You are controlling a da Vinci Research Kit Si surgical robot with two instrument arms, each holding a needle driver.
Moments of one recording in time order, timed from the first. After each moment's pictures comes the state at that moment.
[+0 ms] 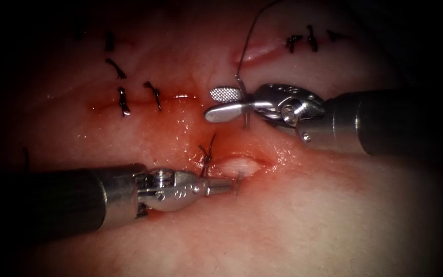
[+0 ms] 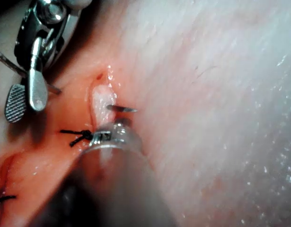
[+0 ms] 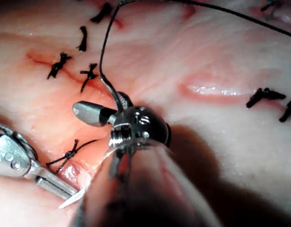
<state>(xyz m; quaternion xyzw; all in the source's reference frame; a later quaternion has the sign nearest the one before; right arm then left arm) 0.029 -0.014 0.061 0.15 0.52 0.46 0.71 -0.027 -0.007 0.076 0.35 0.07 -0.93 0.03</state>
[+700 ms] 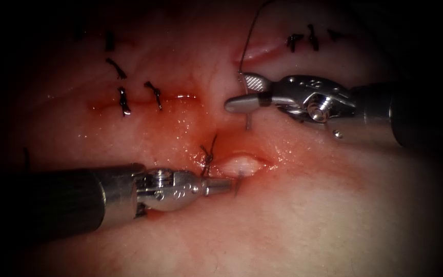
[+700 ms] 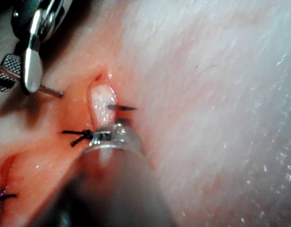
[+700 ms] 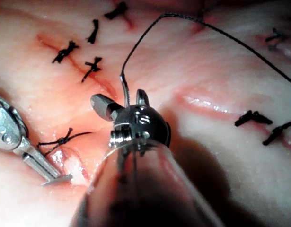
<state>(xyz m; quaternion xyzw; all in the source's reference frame) 0.026 -0.012 0.059 0.08 0.47 0.47 0.74 -0.027 -0.007 0.076 0.35 0.07 -0.93 0.03</state>
